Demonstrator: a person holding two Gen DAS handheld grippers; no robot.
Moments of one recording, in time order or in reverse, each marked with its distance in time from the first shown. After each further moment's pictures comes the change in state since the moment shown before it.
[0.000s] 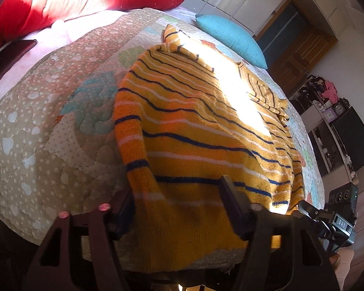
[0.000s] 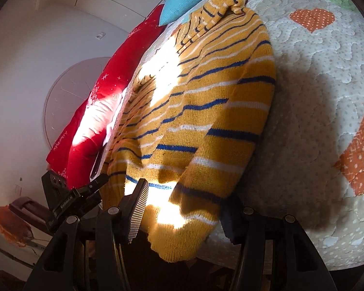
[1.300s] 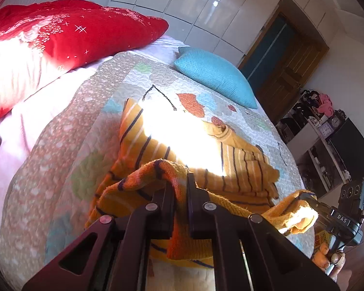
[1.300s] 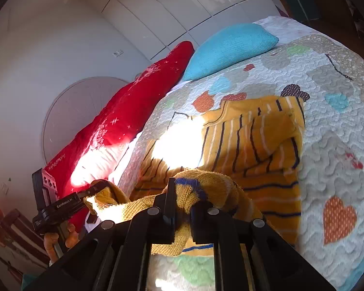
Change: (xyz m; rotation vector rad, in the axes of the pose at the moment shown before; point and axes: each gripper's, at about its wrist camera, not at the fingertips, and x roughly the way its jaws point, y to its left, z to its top) left arm 0.026 -0.071 0.176 0.064 -0.126 -0.018; right arm -0.015 0.060 0.191 -0.175 -0.188 -0.043
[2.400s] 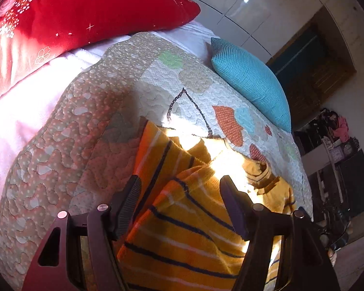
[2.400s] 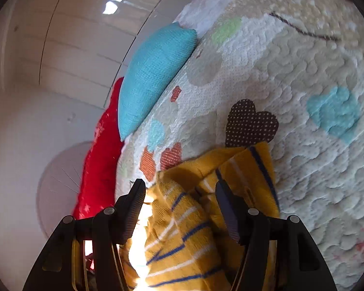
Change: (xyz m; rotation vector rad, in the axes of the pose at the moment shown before) left arm 0.104 0.061 0.076 -0.125 0.100 0.032; right arm 0.073 -0.138 0.106 0.395 -0.078 -0.095
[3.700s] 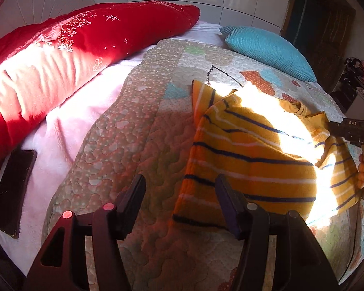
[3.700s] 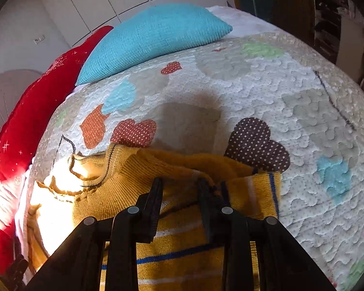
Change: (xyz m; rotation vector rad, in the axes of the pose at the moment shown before) left arm -0.060 0.019 -0.100 0.240 -0.072 0.329; right arm 0.063 0.049 -0.020 -0.432 0.045 -0.447
